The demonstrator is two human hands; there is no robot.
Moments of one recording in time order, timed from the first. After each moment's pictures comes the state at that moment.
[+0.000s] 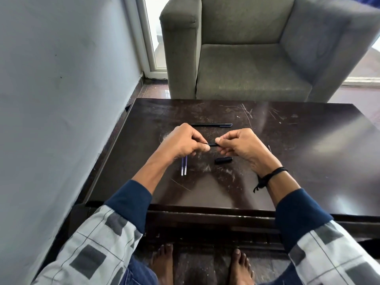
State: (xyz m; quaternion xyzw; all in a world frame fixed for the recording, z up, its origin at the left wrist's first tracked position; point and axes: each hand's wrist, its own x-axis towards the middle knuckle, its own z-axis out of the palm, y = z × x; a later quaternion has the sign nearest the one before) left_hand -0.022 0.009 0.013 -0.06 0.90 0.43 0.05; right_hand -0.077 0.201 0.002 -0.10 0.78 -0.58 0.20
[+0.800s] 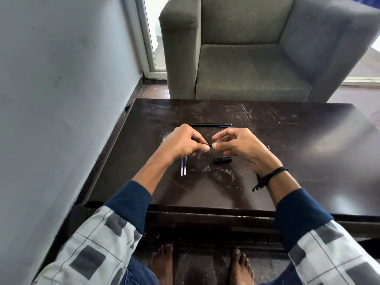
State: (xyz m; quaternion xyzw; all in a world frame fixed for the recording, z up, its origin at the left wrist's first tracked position) left_hand -0.023 0.011 0.012 -0.06 0.90 0.44 0.05; right_hand -0.080 0.204 0.002 -0.12 0.78 -0.57 0.22
